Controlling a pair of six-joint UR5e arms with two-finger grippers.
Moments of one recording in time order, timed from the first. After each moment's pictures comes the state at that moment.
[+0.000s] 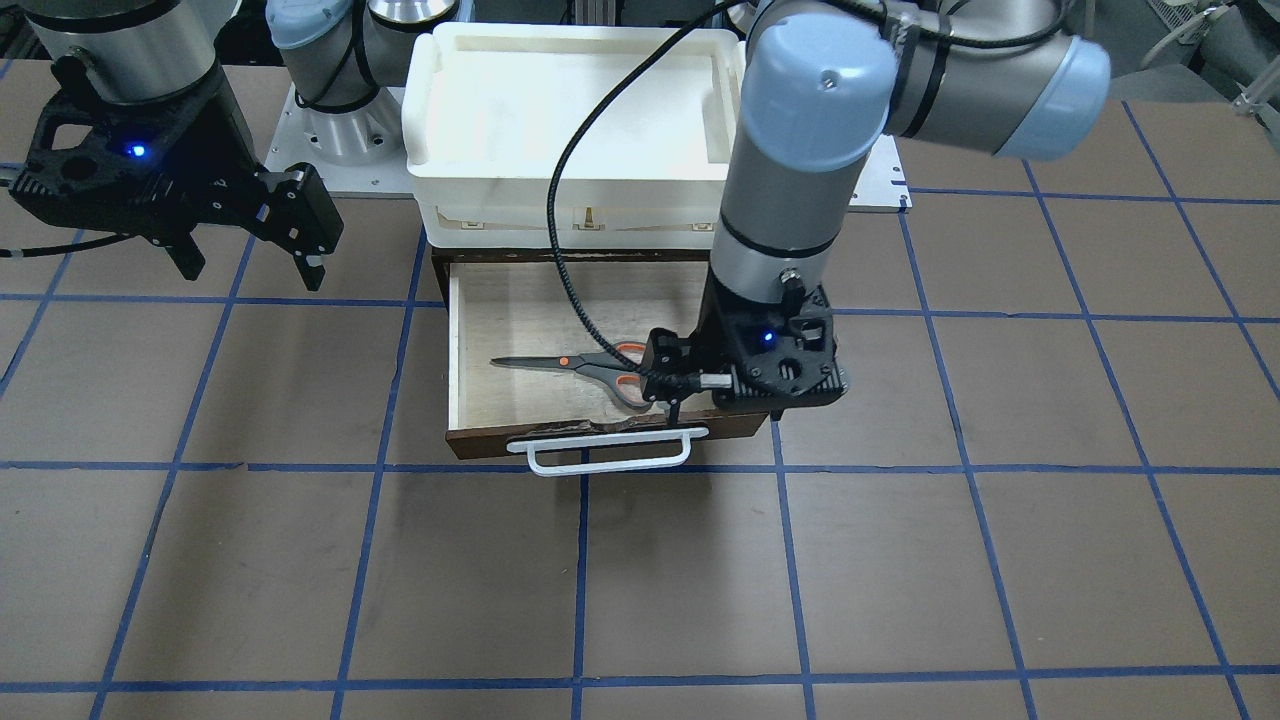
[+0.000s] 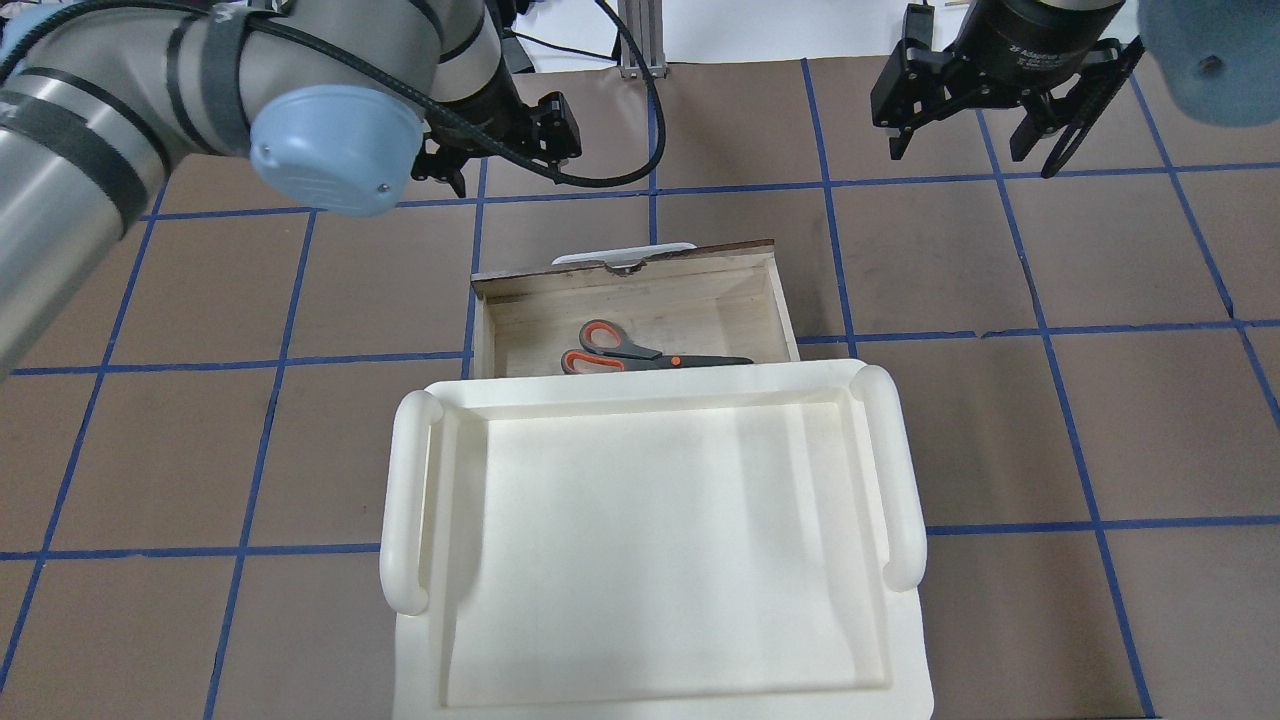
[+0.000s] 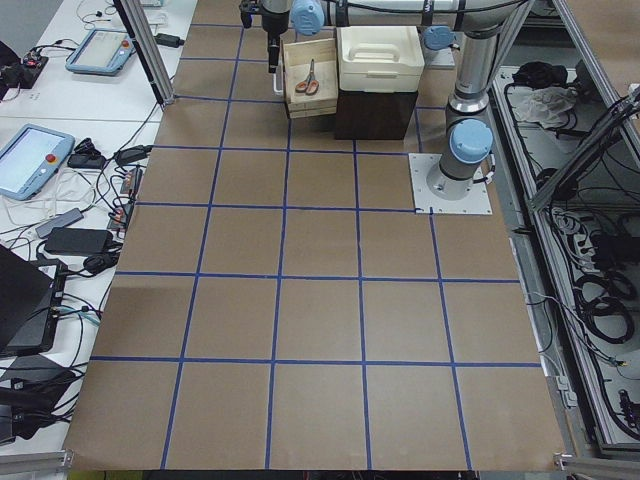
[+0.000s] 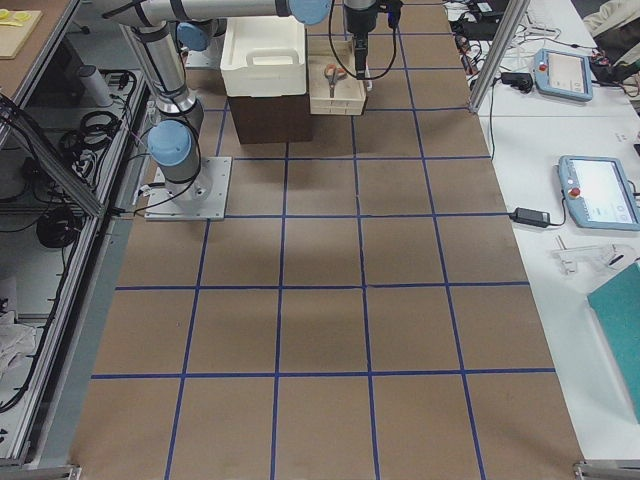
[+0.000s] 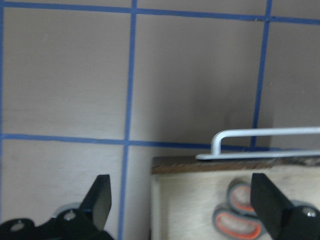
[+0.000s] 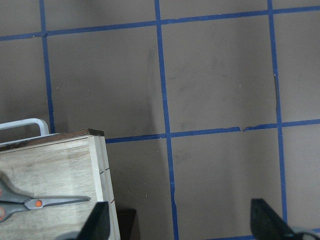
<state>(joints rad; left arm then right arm) -1.79 -1.88 -1.48 -1.17 1.59 -0.33 1.57 -1.54 1.48 -1.63 -1.60 0.07</state>
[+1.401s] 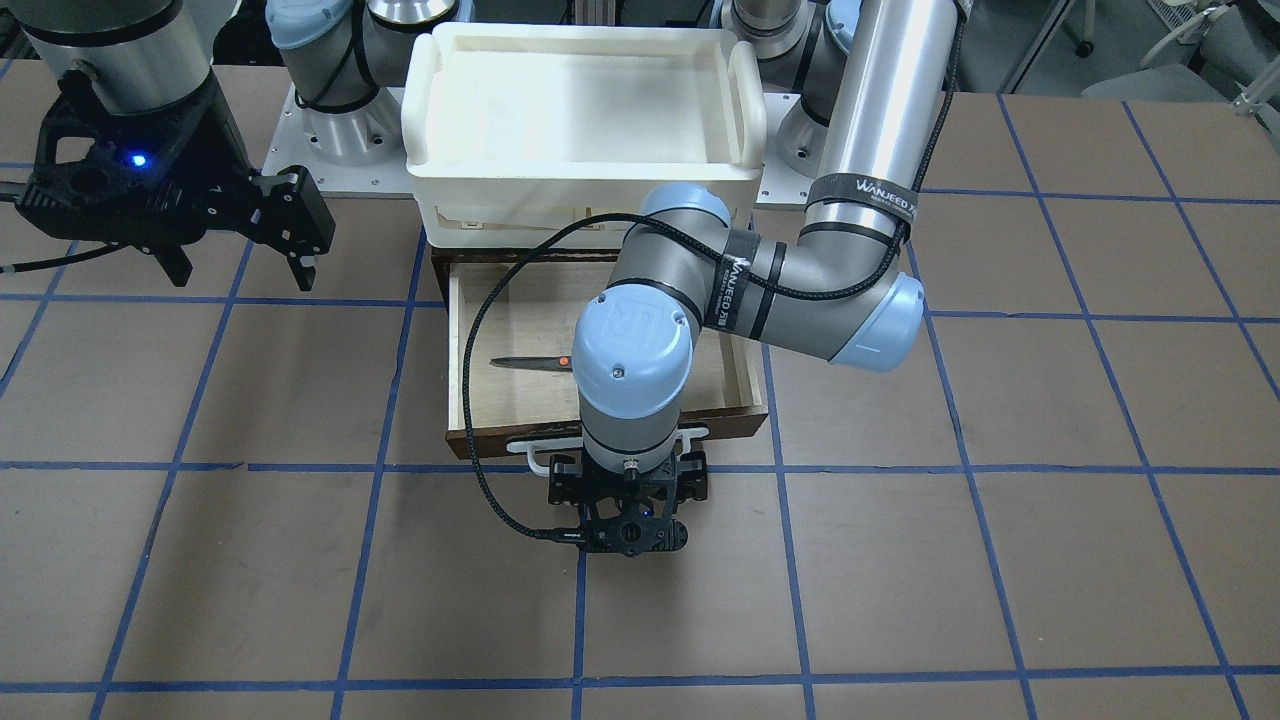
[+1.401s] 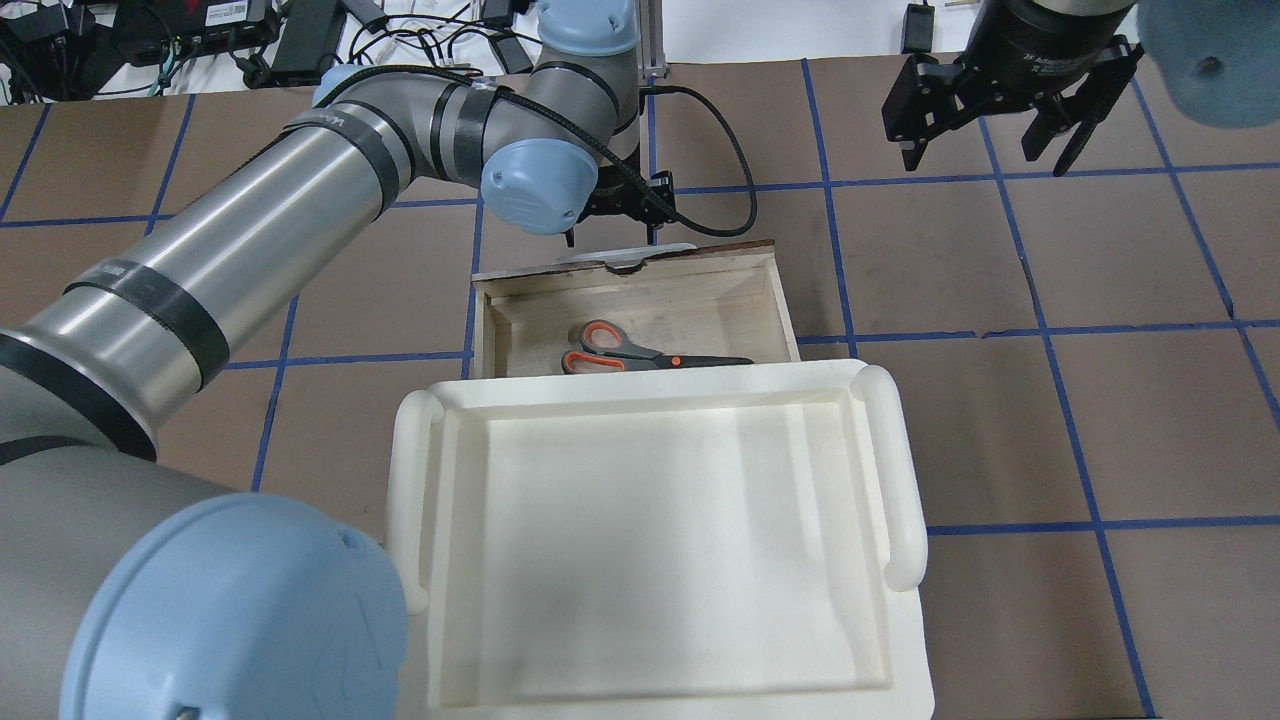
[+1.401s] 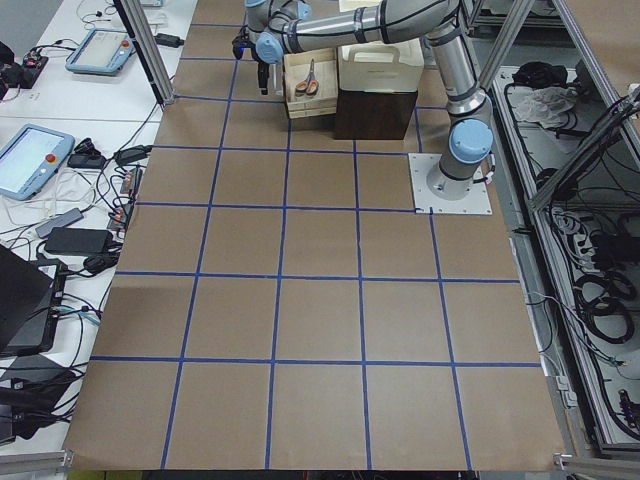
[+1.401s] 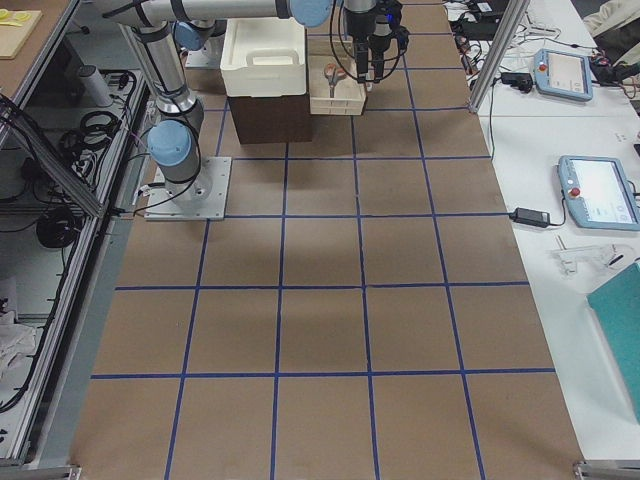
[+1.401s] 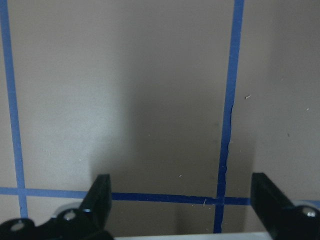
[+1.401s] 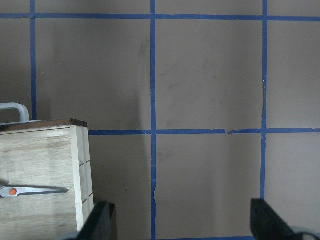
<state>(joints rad) -1.88 -2.17 -1.34 -1.19 1.61 -0.33 1.56 -1.53 1.49 -1.63 -1.62 -0.03</state>
